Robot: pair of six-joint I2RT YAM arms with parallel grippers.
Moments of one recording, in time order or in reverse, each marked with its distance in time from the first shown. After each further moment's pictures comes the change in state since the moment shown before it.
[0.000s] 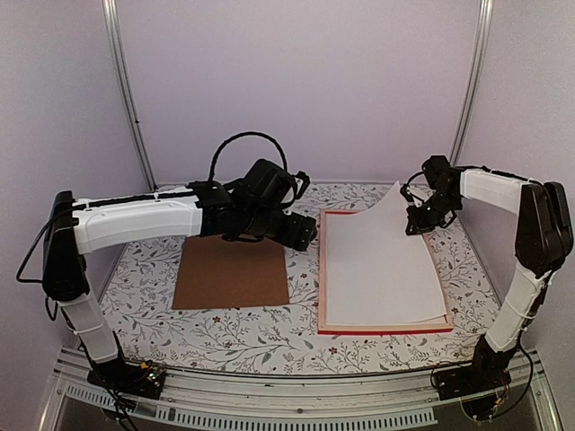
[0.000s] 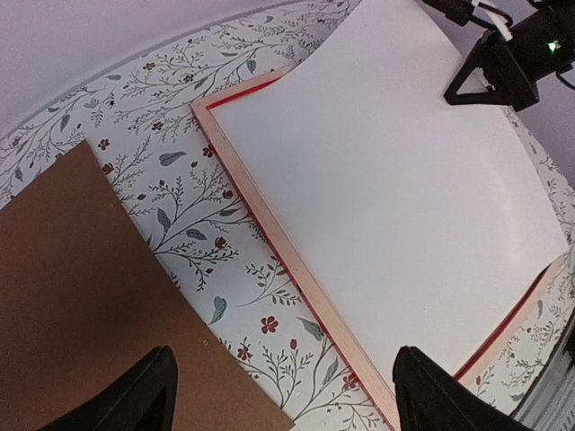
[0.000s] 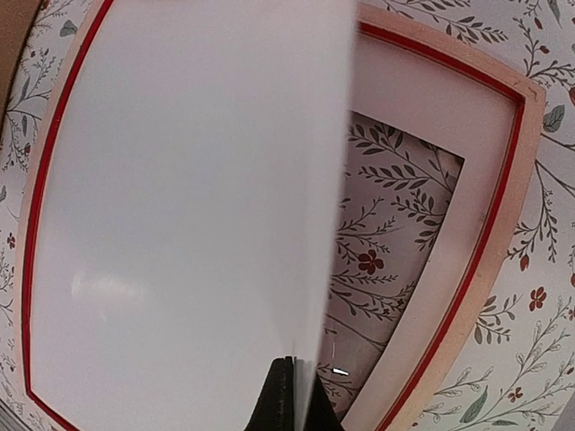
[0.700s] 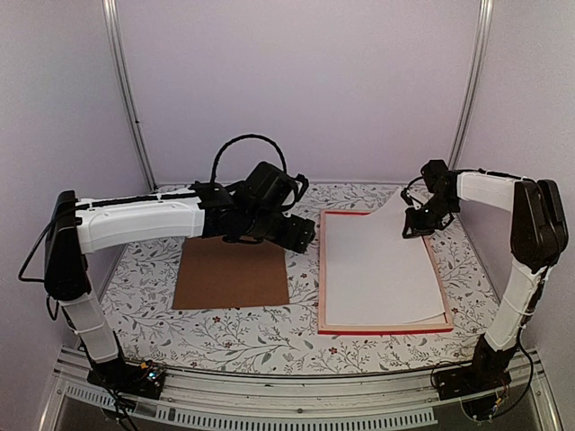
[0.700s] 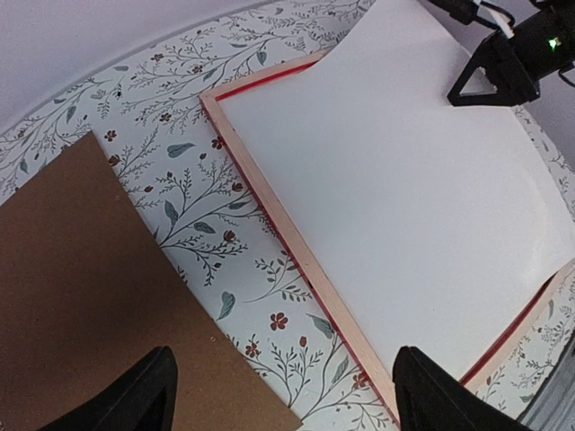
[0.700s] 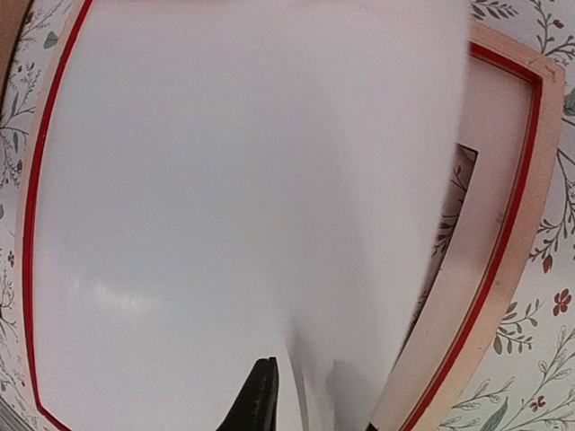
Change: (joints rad) left arm 0.003 0.011 -0.009 -0.006 -0.016 -0.003; right arm -0.014 0.056 0.000 0.028 -0.032 0.059
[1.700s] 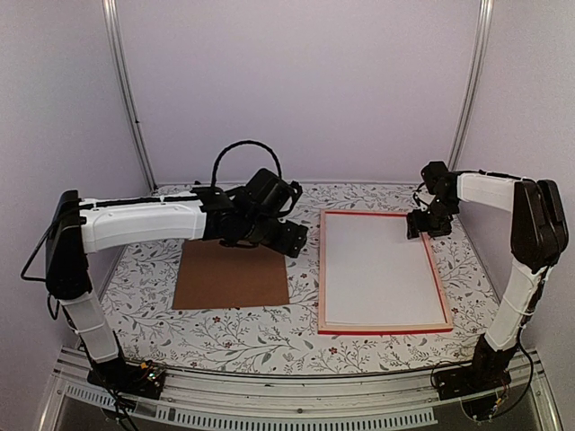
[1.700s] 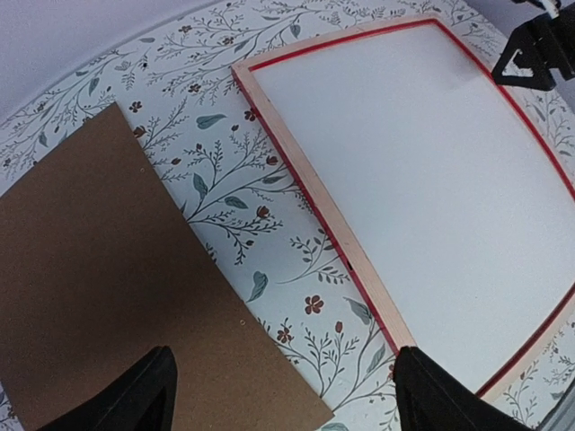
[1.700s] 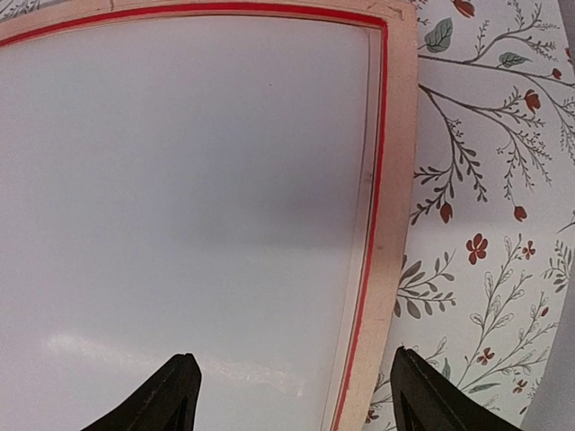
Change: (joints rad) left arm 0.014 0.006 -0.035 -0.022 -0.043 -0.003; right arm -0.003 -0.001 -0.013 0.000 0.259 0.131
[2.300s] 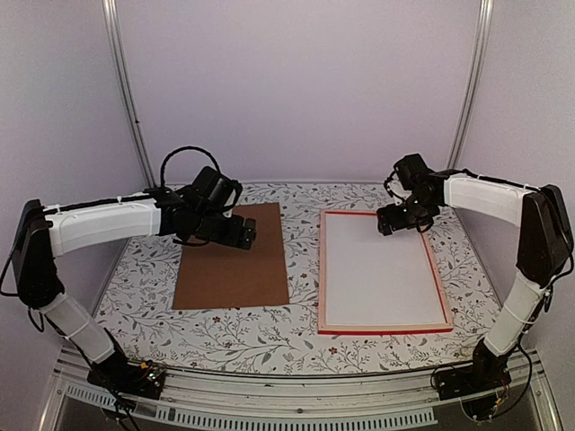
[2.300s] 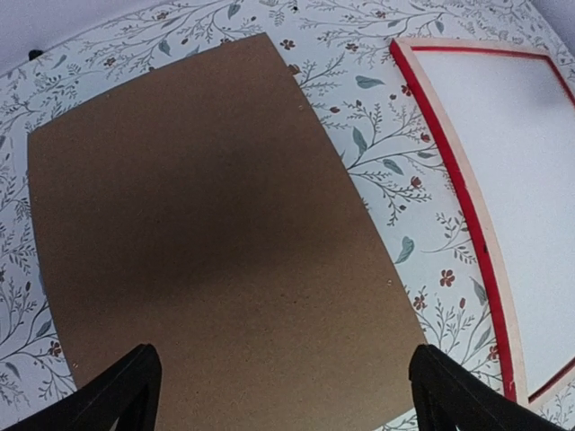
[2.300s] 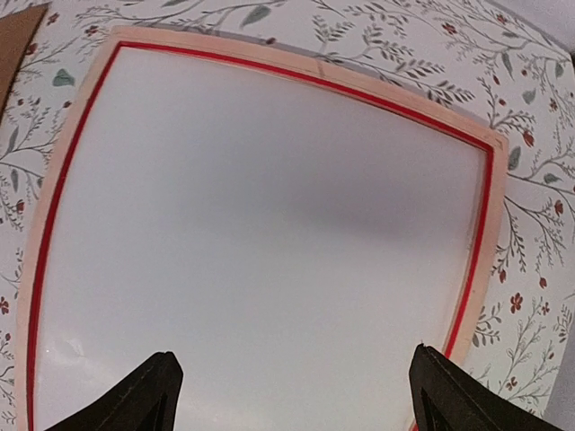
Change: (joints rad) left arm 0.217 -0.189 -0.239 -0.013 0.030 -0.042; right arm 0.193 -0.101 -0.029 0.093 0.075 0.002
